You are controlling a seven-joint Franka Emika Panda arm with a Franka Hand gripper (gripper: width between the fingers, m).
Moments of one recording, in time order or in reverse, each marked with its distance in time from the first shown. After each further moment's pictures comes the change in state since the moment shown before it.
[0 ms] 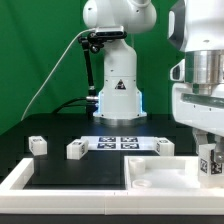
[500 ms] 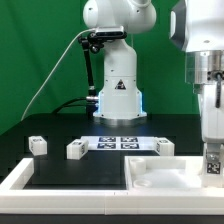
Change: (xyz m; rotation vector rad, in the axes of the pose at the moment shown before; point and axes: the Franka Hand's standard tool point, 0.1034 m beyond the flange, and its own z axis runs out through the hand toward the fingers) arm -0.002 0.002 -0.001 -0.013 -0.012 0.462
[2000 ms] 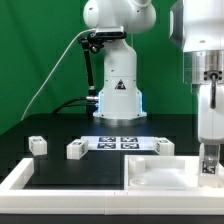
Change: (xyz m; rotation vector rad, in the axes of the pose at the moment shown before) arm 0.001 -0.002 -0.002 -0.008 -0.010 -0.169
